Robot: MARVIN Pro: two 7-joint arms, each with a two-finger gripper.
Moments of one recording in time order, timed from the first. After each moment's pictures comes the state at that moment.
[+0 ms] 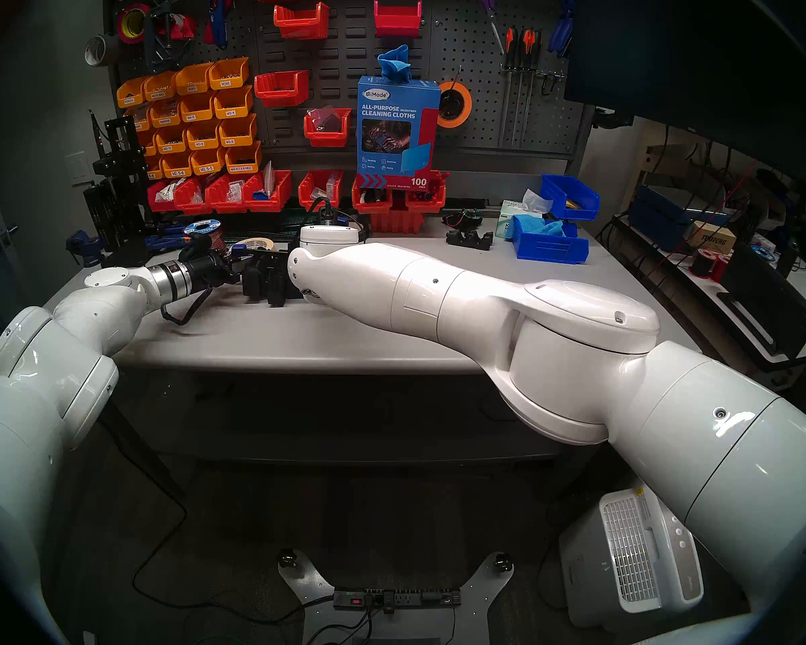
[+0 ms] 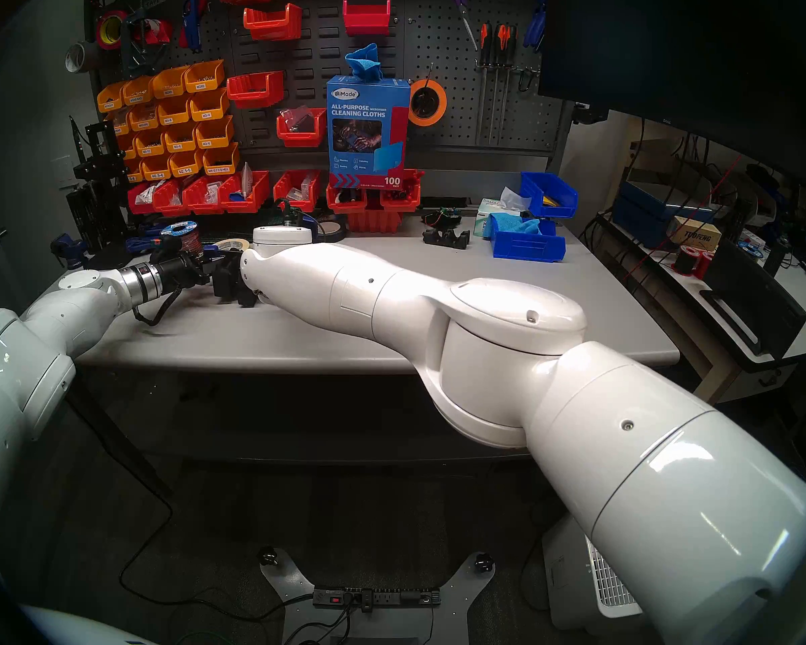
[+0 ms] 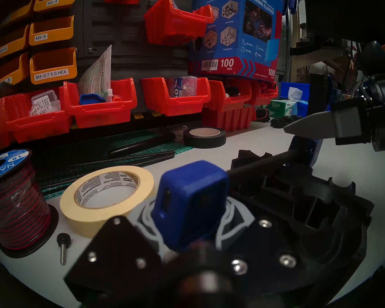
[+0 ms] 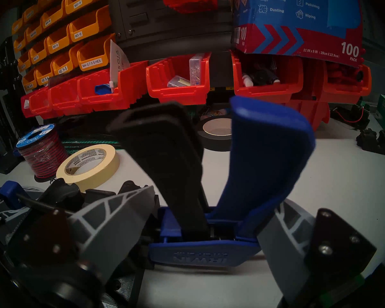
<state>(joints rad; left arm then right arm) 0.42 -0.99 -0.78 -0.12 -0.83 -0.24 -1.05 -0.28 -1.79 0.11 -0.72 1.58 0.11 -0.72</state>
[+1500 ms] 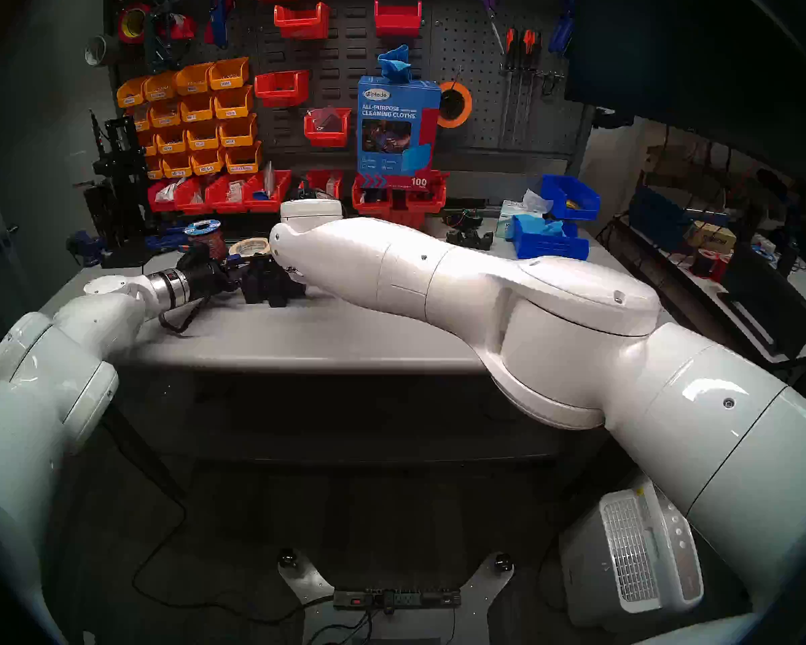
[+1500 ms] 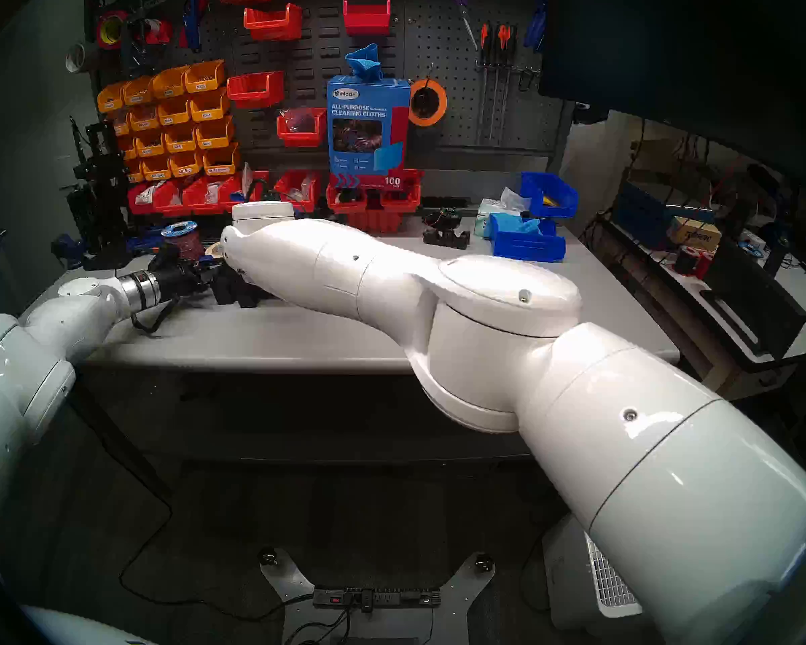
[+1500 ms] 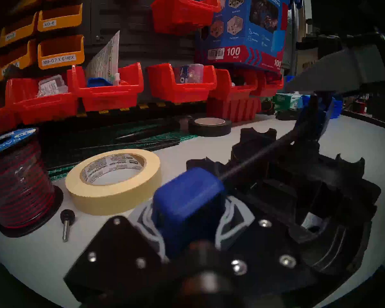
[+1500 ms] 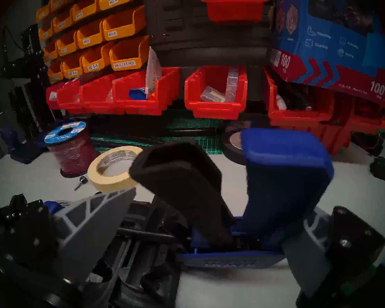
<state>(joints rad) 0.44 -0.99 -0.78 -0.11 -0.82 -0.24 -1.03 -0.20 -1.83 0.12 -0.70 1.58 0.22 -0.67</state>
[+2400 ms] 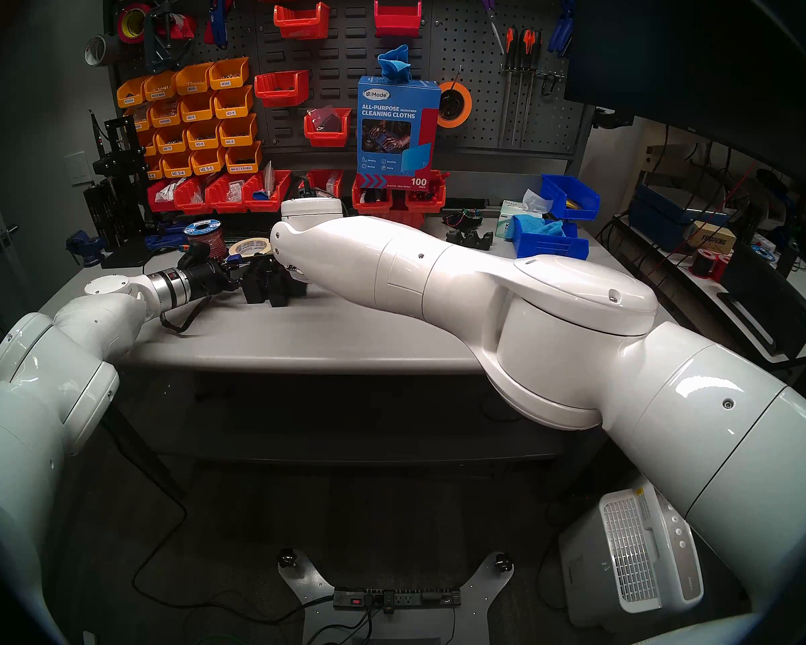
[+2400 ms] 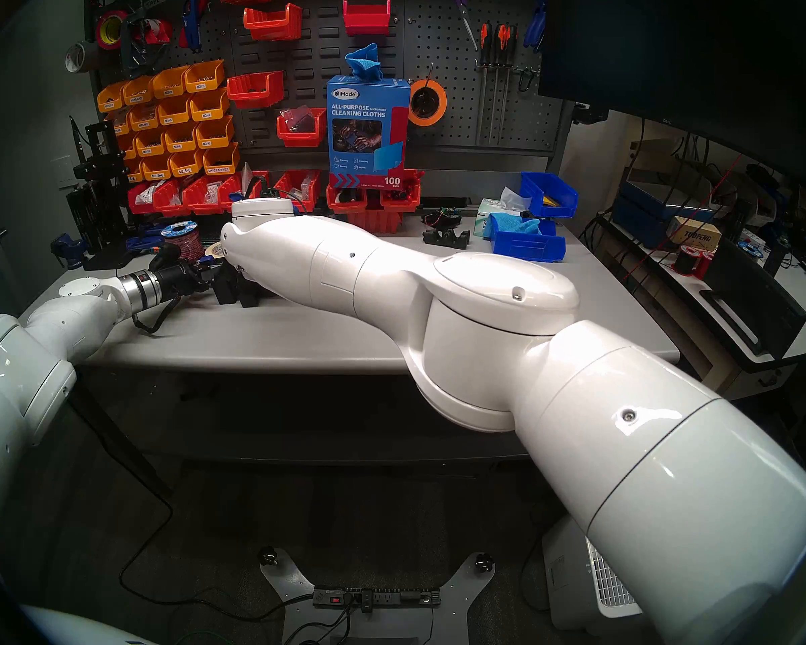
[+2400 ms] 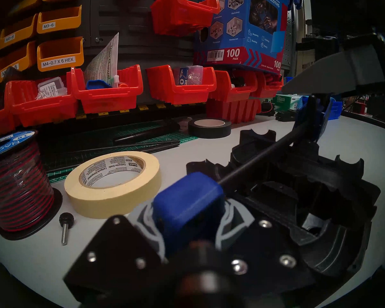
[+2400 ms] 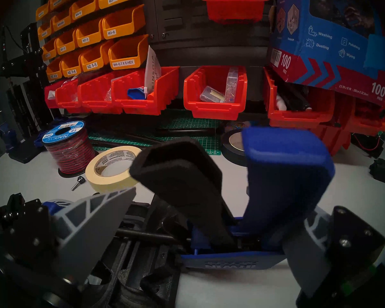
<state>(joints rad) 0.45 -0.99 -0.79 -0.12 -0.82 -0.25 -1.03 -0.21 -1.84 0.12 -0.66 1.58 0.22 -0.65</state>
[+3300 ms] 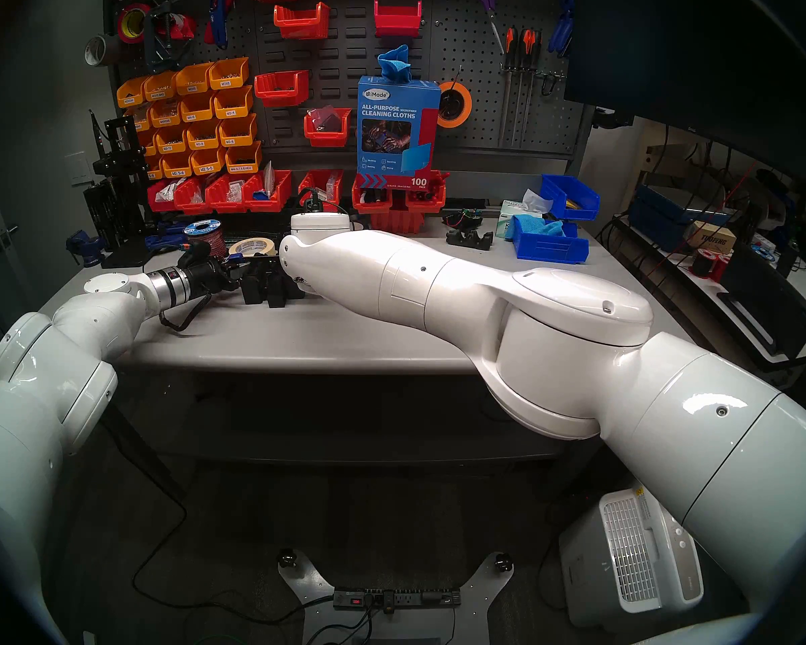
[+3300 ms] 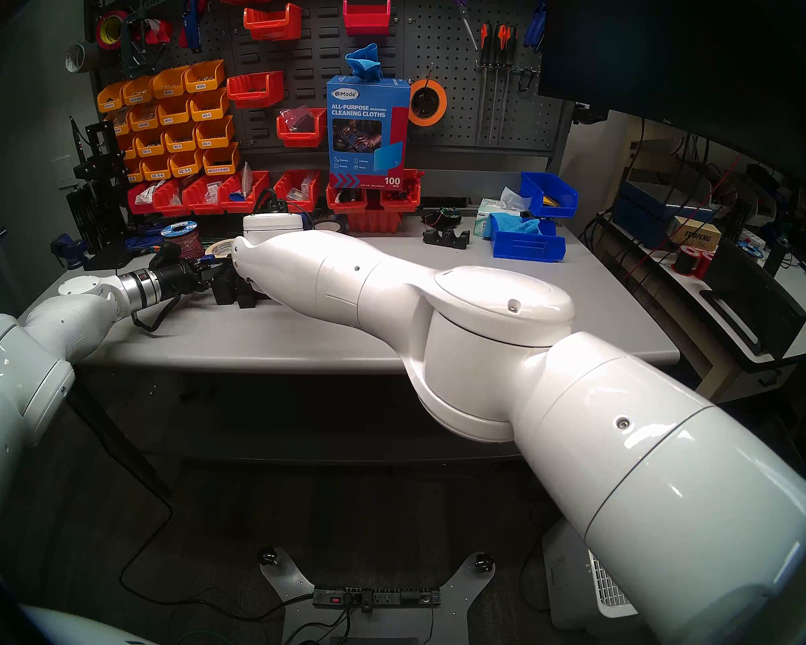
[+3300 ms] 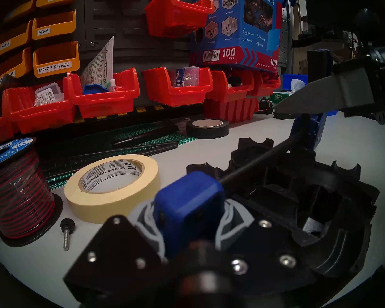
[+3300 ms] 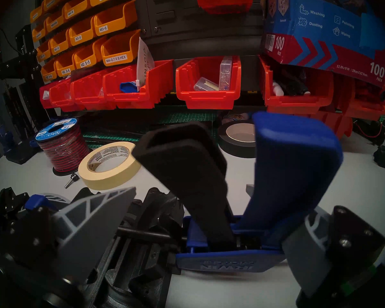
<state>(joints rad) 0.44 -0.98 -0.79 -0.13 -0.80 -0.26 -1.03 -0.25 -1.83 0.12 -0.64 1.57 0.17 -0.62</state>
